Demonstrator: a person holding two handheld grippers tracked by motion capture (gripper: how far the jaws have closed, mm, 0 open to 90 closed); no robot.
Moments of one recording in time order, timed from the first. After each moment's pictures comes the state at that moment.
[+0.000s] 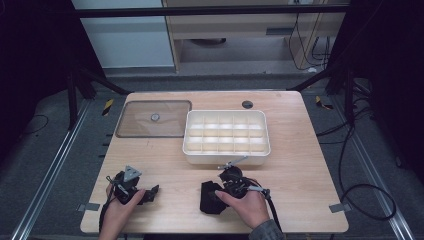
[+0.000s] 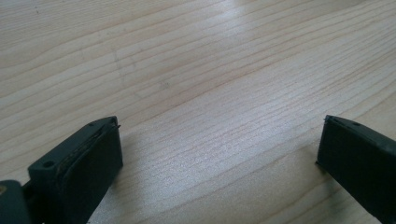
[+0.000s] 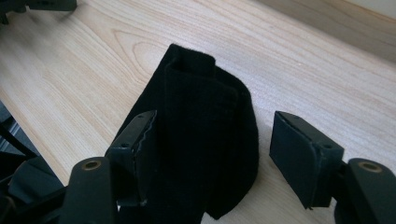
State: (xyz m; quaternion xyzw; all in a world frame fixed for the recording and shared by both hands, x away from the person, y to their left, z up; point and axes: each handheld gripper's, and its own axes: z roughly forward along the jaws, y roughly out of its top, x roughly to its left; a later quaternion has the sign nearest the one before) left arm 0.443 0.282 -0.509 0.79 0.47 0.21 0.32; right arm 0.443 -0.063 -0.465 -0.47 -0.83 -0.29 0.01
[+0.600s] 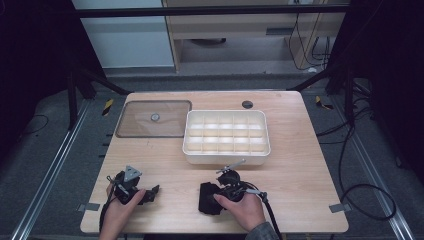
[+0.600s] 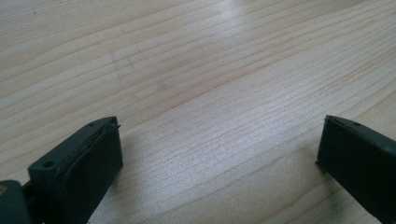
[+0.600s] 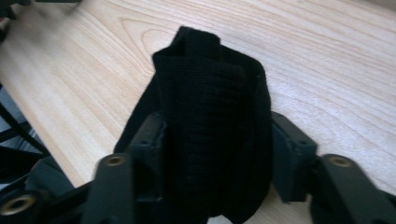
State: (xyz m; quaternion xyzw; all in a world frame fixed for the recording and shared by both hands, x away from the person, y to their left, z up) left arm 0.443 0.281 -0.509 0.79 0.47 0.21 0.33; right arm 0.441 -0.058 -0.478 -0.47 -0.83 -0.31 0.05
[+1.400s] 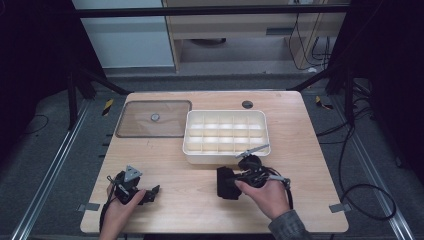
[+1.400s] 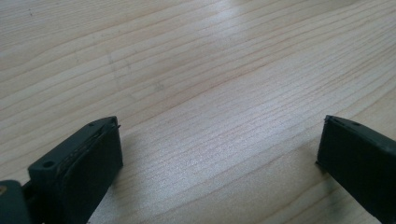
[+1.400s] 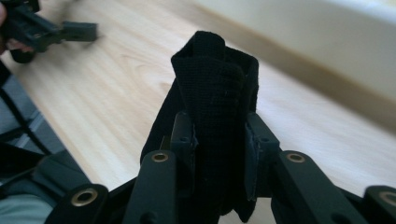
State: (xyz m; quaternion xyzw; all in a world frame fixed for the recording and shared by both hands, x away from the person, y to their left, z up) left arm 0.443 0.280 -0.509 0.79 0.47 0.20 0.32; right arm 0.454 -0.116 -0.416 -0.46 -0.83 -0.33 0.00
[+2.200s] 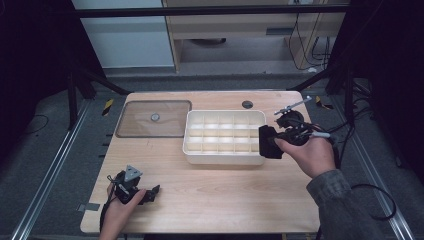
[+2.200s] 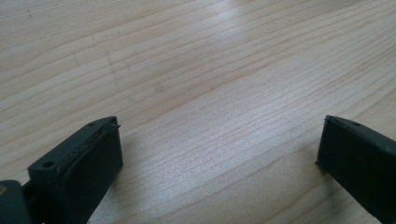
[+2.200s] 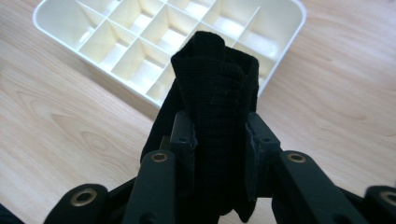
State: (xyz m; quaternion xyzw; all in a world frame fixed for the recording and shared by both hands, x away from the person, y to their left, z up) left arm 0.444 0.280 -0.509 0.79 0.47 0.21 0.33; right arm 0.503 -0.196 -0.311 -0.48 -0.83 -0.25 -0.14
